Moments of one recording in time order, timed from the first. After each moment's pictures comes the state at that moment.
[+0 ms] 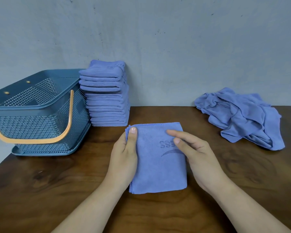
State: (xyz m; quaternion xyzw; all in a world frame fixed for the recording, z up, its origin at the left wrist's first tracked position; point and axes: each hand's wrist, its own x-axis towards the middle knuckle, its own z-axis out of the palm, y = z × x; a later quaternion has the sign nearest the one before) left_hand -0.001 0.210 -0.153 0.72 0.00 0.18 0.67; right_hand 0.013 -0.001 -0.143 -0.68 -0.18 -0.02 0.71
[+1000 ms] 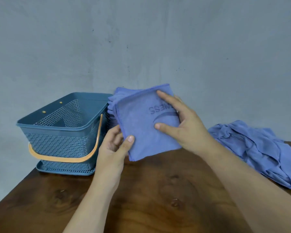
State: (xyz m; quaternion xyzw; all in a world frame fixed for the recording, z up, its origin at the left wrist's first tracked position) left_hand 0.018 0.297 -0.098 0.52 -0.08 0.23 0.82; right_hand 0.088 0.087 -0.009 -0.73 -0.42 -0.14 0.52
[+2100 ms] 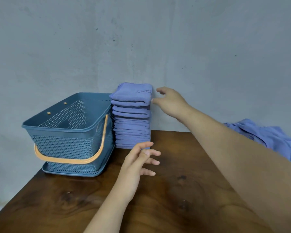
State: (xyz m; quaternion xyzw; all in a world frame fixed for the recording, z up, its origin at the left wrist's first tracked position) left_hand 0.029 0.287 -0.143 0.62 -0.08 0.08 0.78; right_hand 0.200 0.149 0.015 -0.88 -0.18 -0.09 0.42
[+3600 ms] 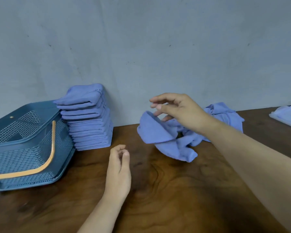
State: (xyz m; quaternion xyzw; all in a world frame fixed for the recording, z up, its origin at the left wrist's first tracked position) left_hand 0.022 0.182 -0.175 0.80 0.00 0.23 0.56; right_hand 0.089 -0.063 -0.007 -0.76 -0.28 -0.05 0.59
